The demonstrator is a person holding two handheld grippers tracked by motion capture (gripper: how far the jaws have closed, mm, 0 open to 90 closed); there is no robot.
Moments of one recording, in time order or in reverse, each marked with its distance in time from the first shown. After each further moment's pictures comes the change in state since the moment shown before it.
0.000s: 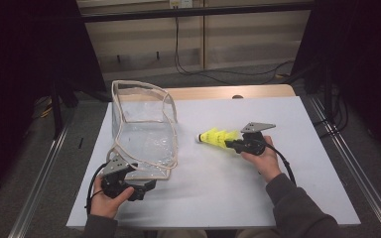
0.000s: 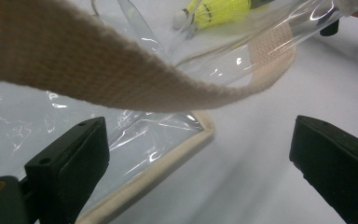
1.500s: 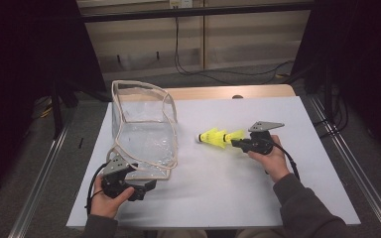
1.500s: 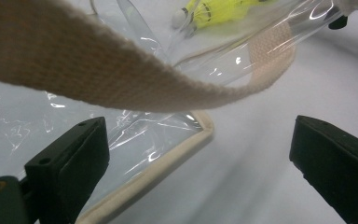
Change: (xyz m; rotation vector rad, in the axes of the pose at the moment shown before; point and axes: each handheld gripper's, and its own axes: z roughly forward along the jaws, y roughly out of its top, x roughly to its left) left arm 0.000 0.000 0.001 0.001 -0.002 -0.001; right arm -0.010 -0.001 -0.018 -0.002 0.000 0.012
